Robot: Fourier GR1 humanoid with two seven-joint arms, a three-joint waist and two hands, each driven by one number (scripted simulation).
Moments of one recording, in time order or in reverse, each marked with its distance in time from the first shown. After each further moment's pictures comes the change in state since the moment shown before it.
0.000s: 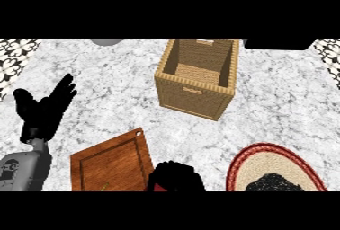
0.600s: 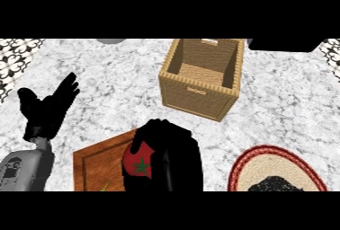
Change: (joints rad) left arm -0.012 -0.006 -0.011 0.009 -0.006 -0.005 -0.010; right arm -0.392 0.073 -0.118 -0.027 0.097 0.065 0.356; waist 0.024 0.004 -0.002
